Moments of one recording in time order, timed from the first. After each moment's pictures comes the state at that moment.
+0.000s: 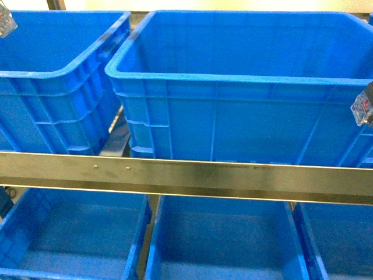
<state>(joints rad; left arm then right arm) 0.00 1.18 0.67 0.42 0.27 -0.02 0.15 1.21 0.56 0.36 -0.11 -0.10</state>
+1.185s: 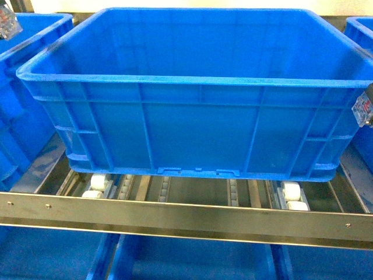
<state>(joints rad) 0.00 1.19 0.67 0.42 0.28 -0.02 0.15 1.21 0.56 0.36 -0.11 -0.10</state>
